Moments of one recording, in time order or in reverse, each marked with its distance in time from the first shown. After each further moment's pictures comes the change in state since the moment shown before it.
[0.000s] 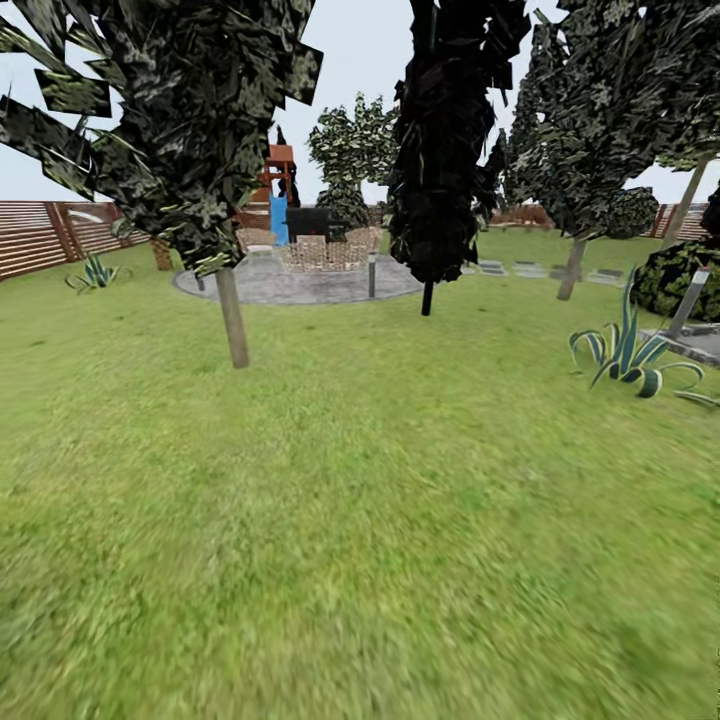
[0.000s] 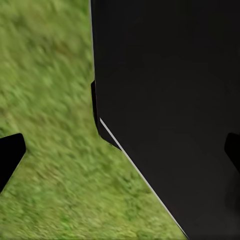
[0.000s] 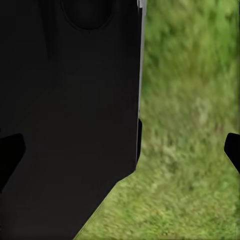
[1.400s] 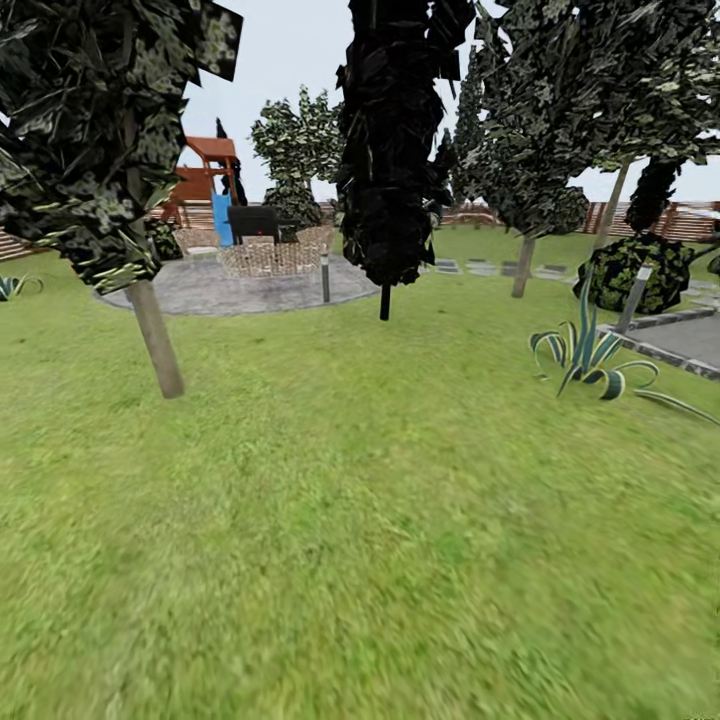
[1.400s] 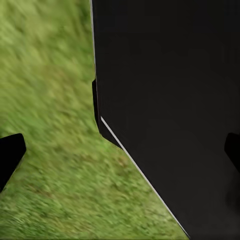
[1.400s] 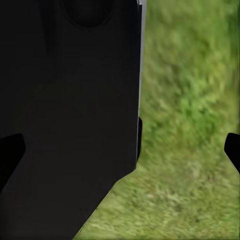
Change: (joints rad) left arm 0.000 0.001 0.000 0.000 0.000 -0.001 0.000; right arm 0.001 0.000 0.000 0.000 -0.004 -0.001 0.000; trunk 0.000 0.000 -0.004
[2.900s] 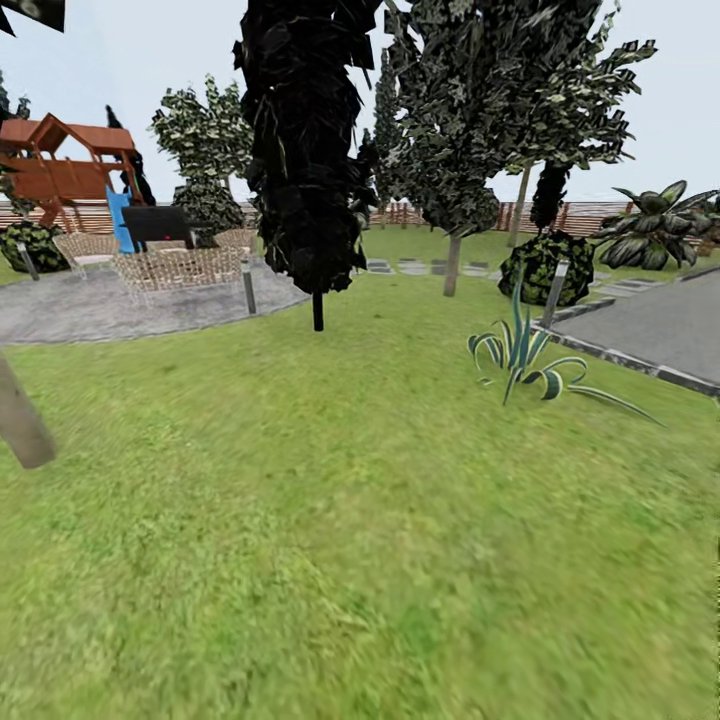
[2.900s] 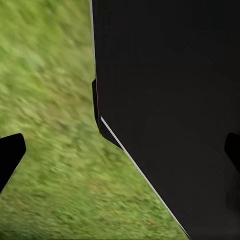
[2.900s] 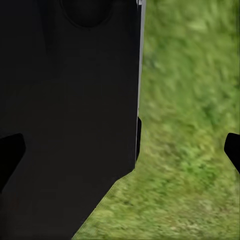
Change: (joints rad) left arm 0.000 0.000 0.000 0.000 0.000 0.000 0.000; right arm 0.000 -0.001 0.001 0.000 0.004 0.001 0.000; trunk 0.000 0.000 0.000
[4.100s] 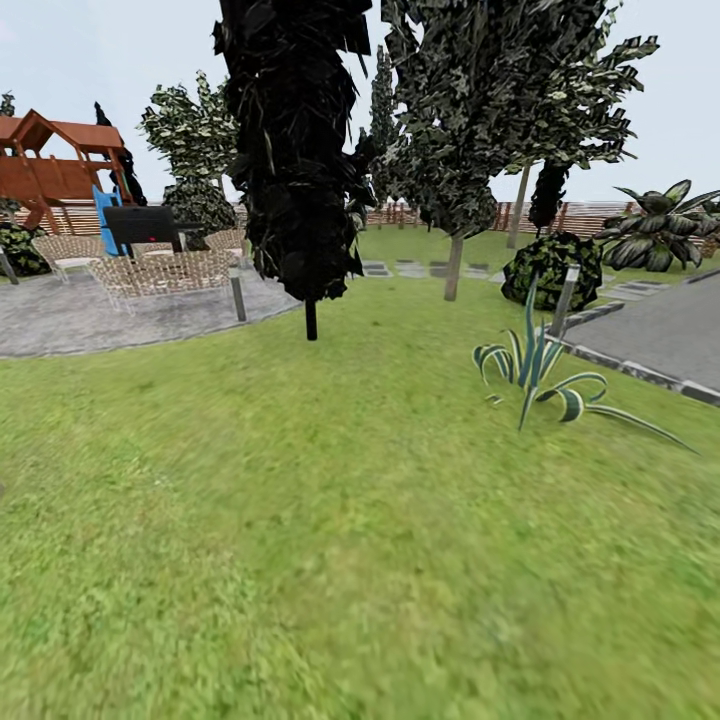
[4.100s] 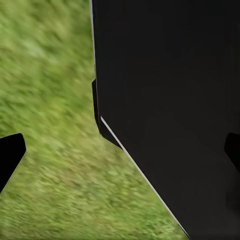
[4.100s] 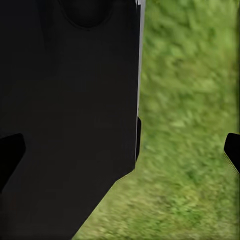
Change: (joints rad) left arm 0.000 0.000 0.000 0.000 0.000 0.000 0.000; right arm 0.000 0.000 -0.001 0.000 -0.003 0.000 -0.001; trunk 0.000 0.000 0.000
